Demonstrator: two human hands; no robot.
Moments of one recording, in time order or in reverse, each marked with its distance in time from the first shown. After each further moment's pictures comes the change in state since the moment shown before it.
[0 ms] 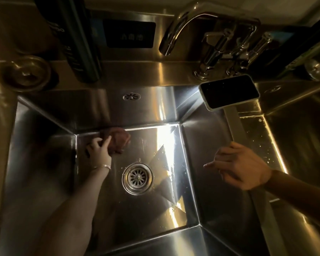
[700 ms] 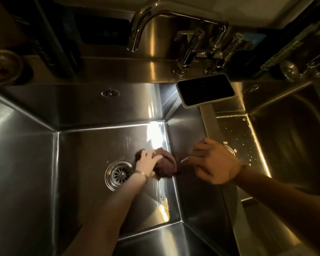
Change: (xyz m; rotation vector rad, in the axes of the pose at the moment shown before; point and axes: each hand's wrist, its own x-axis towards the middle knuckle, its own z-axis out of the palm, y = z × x) left_hand -0.090 0.147 0.092 0.173 -0.491 0.634; right_hand -0.002 0.002 -0.001 -0.010 -0.017 0.019
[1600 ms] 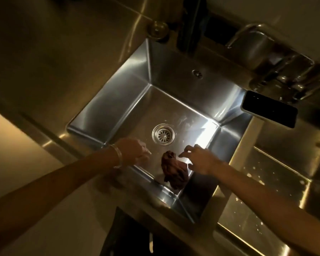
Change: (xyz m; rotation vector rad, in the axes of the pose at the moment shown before) left_hand -0.281 0.098 -0.137 0.076 -0.155 -0.383; right_hand 0.025 -0.067 0.030 -0.081 -0.438 -0.317
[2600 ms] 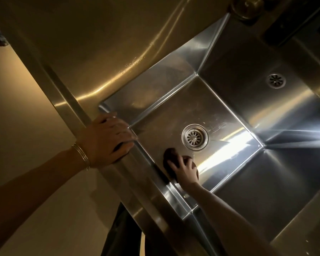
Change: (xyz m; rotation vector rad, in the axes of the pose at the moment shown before) left_hand -0.095 -0.088 0.063 -0.103 0.551 -0.297; right_hand 0.161 -0.069 0.145 -0.070 0.000 0.015
